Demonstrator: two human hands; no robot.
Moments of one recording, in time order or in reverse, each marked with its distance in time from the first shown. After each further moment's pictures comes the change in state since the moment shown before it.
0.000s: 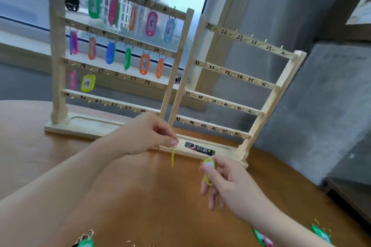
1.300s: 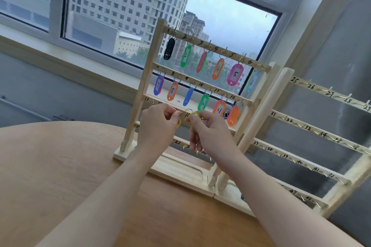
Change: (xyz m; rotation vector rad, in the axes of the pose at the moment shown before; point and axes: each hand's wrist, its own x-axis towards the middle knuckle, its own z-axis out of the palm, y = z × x) left_hand 0.017 -0.063 -0.114 0.050 0.990 -0.054; right_hand 0.184 -0.160 0.100 0.167 0.001 -0.311
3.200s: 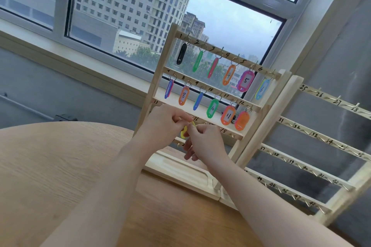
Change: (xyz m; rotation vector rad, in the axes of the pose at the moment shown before) left_hand 0.016 -0.002 -0.033 0.005 -0.361 0.076; right_hand 0.010 0.004 0.040 -0.108 0.083 0.226
